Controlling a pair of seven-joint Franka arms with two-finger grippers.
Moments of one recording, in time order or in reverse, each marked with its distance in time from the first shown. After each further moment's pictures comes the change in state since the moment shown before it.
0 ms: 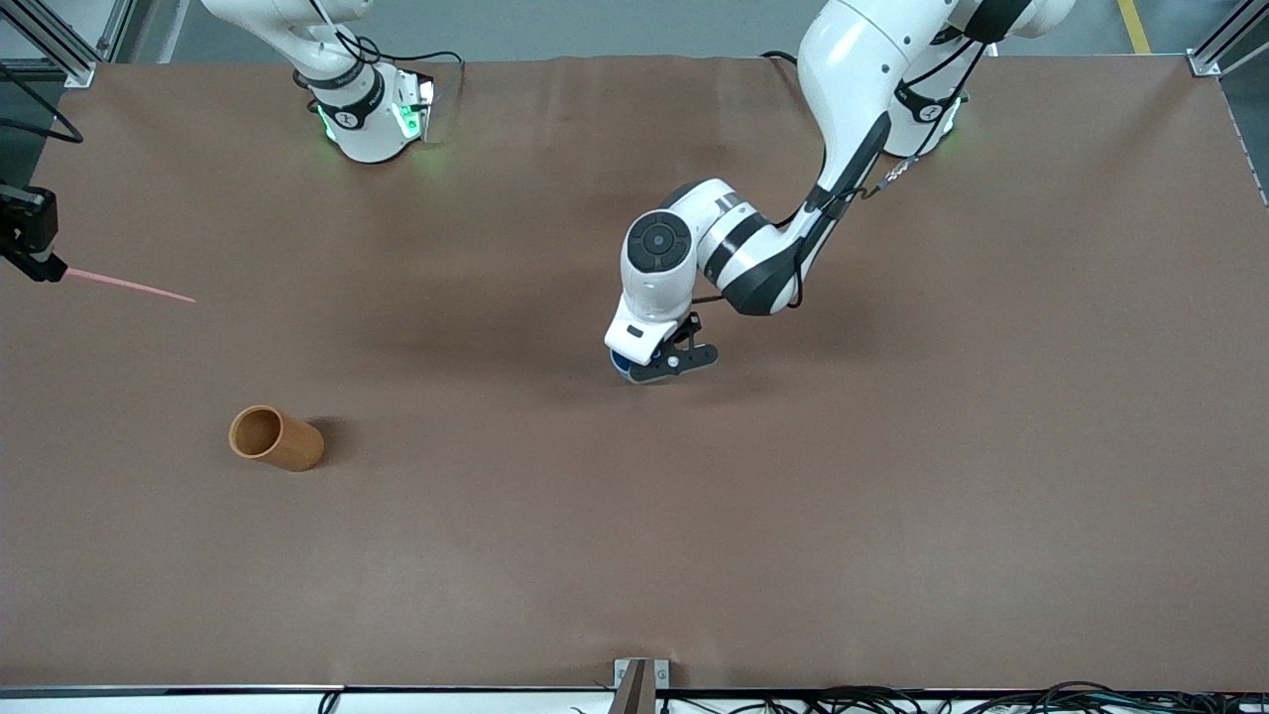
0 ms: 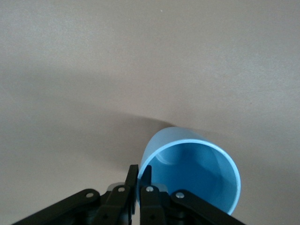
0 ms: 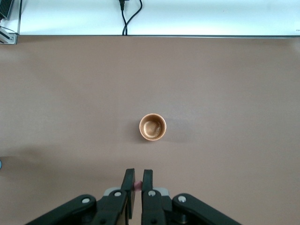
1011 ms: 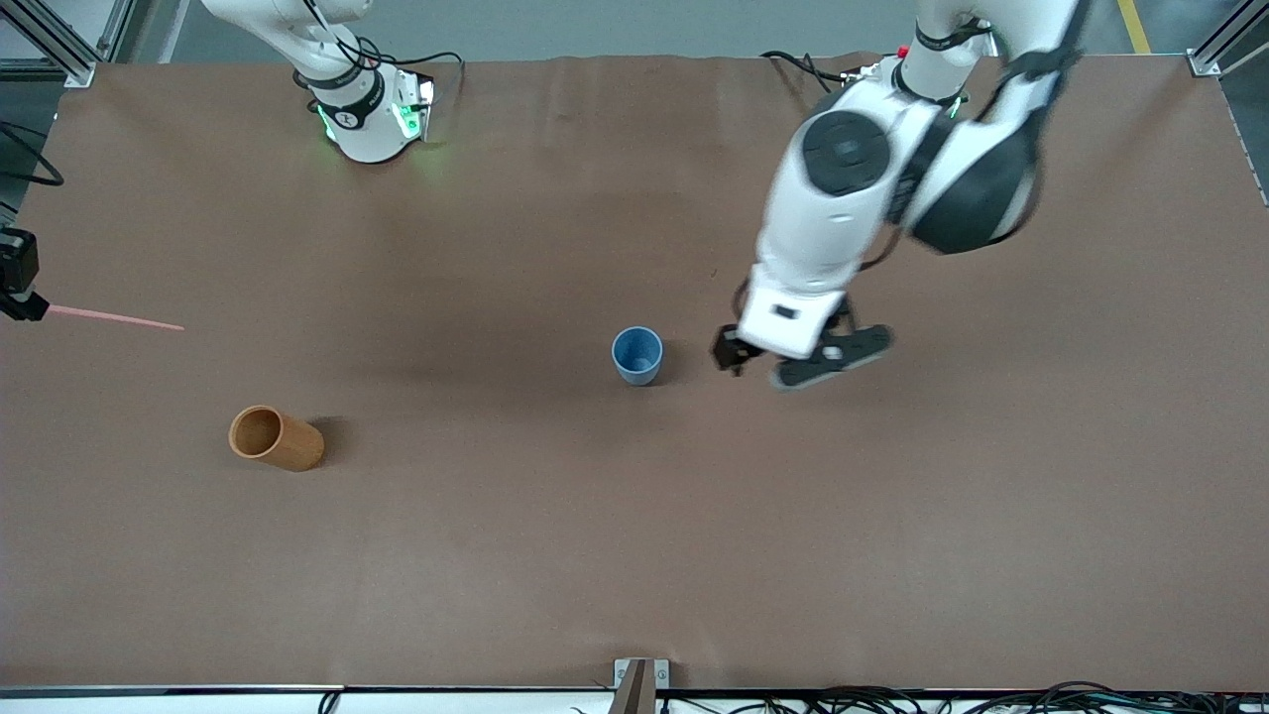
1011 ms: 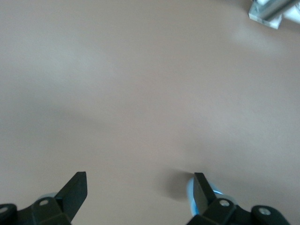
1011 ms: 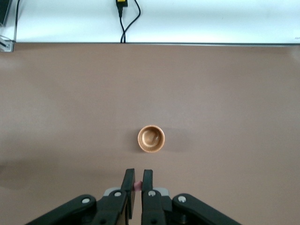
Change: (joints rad) left arm 0.251 -0.353 0.024 0.074 0.012 -0.314 0.183; right arm -0.002 0.151 0.004 0.188 0.000 -0.069 0.000
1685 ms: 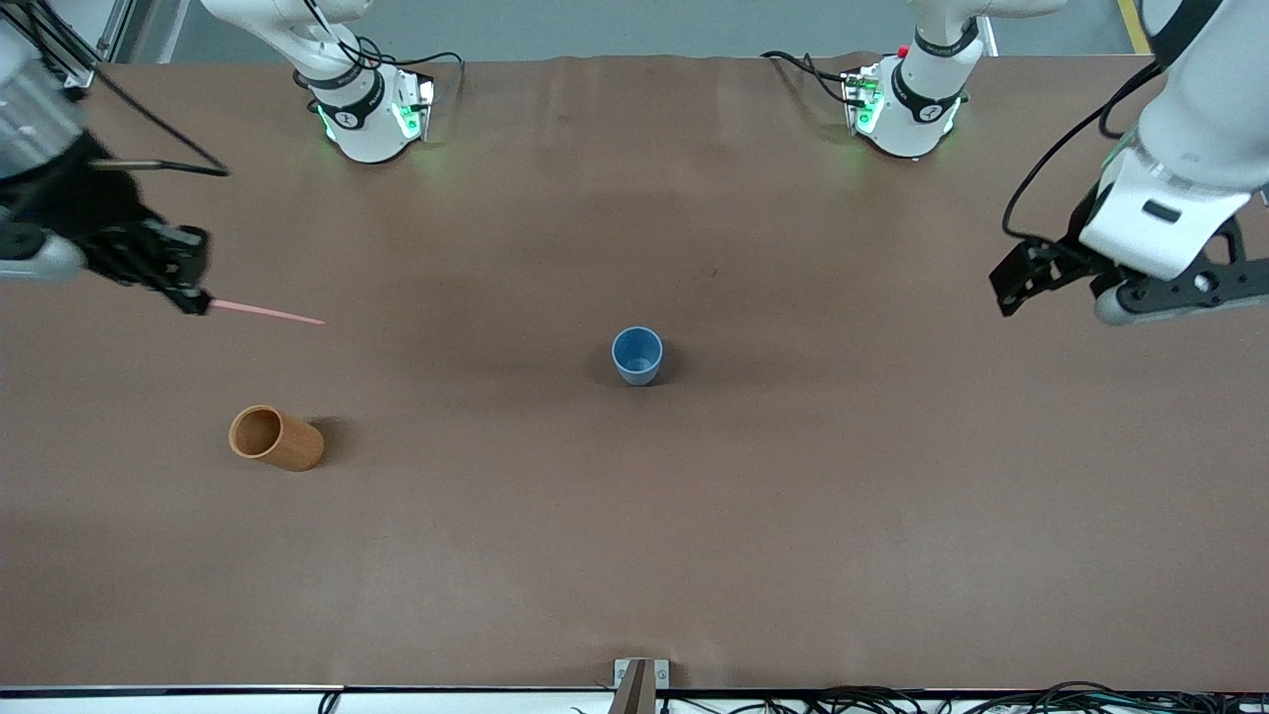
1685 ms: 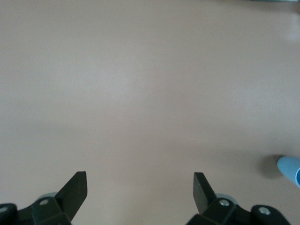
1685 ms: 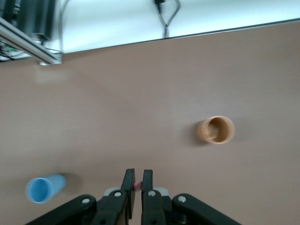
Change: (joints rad) left arm 0.296 -0.258 0.001 -0.002 -0.003 -0.298 0.540; right arm 0.022 0.027 0.290 0.000 0.002 0.060 0.455
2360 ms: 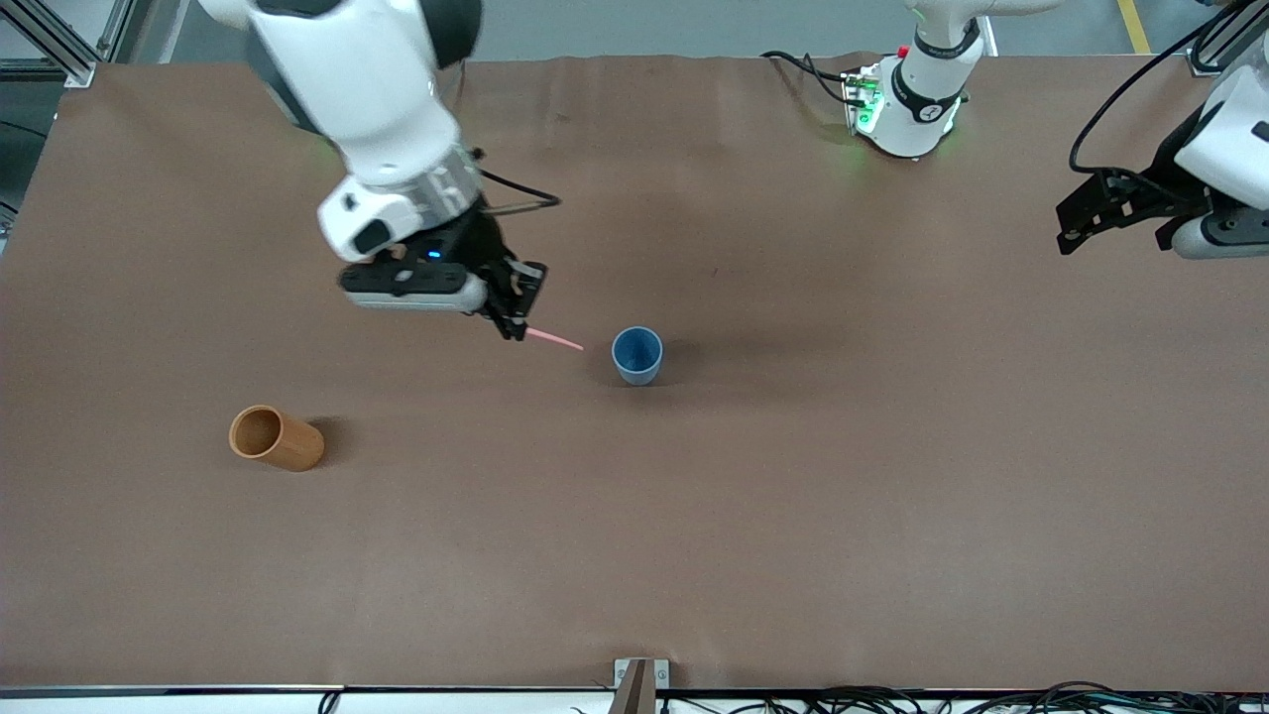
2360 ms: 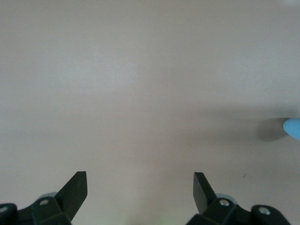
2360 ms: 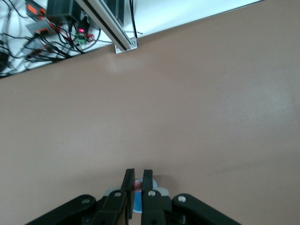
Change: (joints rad) left arm 0.082 -0.068 0.019 0.001 -0.075 -0.099 0.229; right arm 0.085 0.261 0.373 -0.006 -0.261 0.297 0.537
